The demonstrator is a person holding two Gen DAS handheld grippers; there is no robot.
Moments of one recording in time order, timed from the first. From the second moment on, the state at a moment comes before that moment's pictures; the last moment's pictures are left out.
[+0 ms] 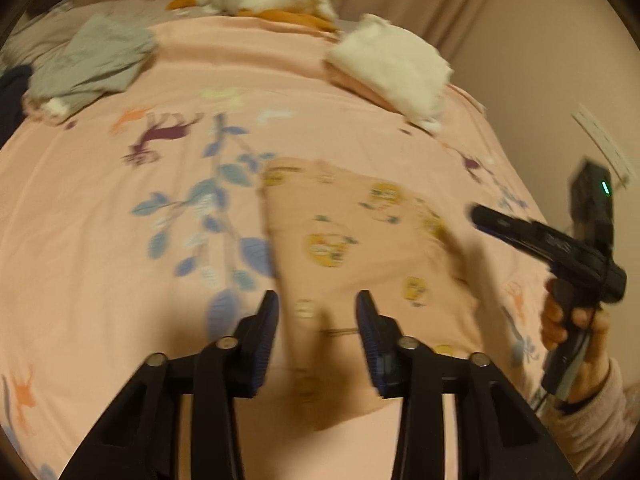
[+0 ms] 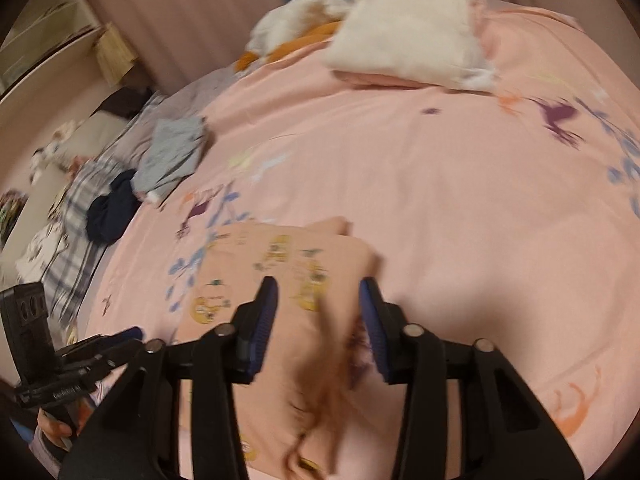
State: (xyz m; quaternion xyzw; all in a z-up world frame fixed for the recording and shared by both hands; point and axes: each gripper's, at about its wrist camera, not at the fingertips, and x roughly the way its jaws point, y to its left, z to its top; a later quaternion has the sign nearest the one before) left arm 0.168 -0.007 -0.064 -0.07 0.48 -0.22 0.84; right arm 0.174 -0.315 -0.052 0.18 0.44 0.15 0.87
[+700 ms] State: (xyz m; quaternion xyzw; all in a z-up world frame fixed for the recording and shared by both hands) left arm 0.170 -0.044 -0.094 -0.03 0.51 -0.23 0.83; right arm 0.191 -0.287 -0.071 0.15 0.47 0.16 0.86
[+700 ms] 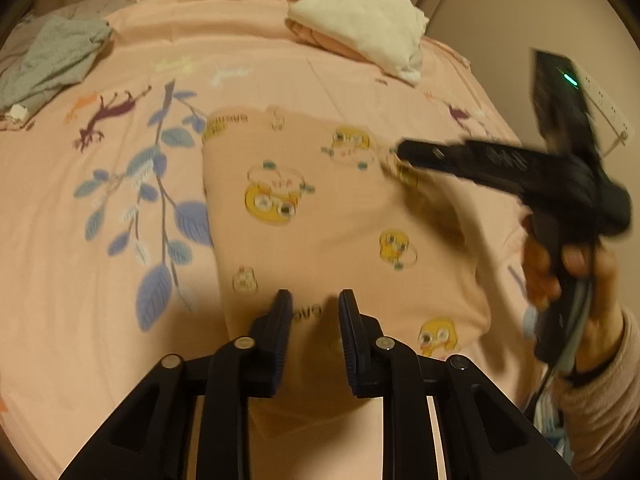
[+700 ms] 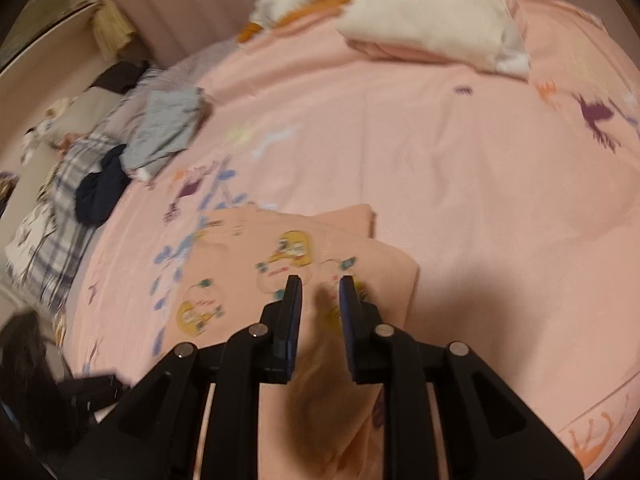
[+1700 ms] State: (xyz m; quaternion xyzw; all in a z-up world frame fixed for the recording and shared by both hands) left arm 0.242 -0.049 -0.113 -0.03 0.51 -0.19 0.84; right arm 0.092 -0.248 -0.095 0.03 0.51 0.25 0.82
